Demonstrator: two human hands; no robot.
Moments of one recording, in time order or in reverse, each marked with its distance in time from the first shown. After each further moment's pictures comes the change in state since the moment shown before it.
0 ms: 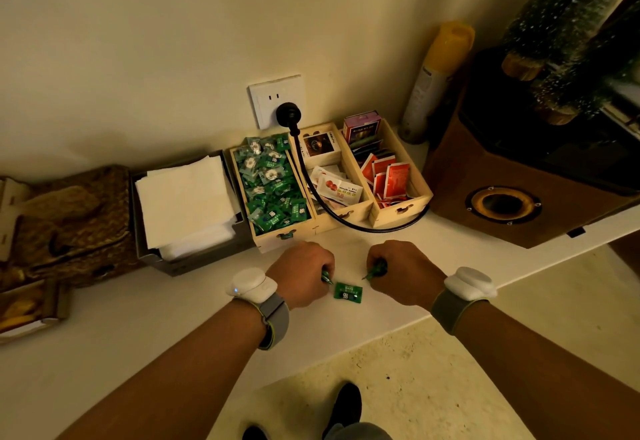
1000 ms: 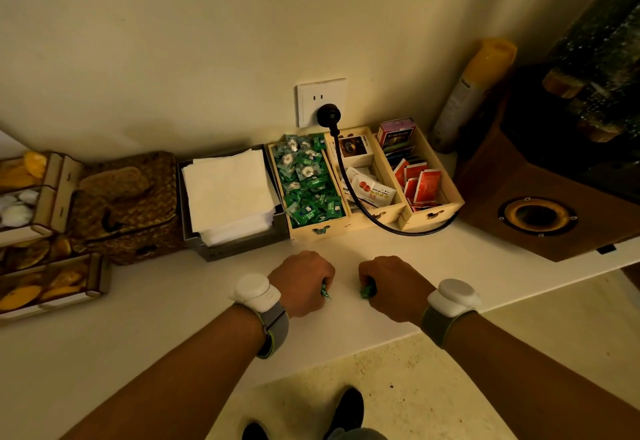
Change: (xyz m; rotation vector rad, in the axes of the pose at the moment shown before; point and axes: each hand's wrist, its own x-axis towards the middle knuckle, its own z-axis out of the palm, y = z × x) left_hand -0.044 -0.033 -0.009 0.067 -0.067 -0.032; right_hand 0.003 -0.052 0.034 -0.200 -0.092 -0.113
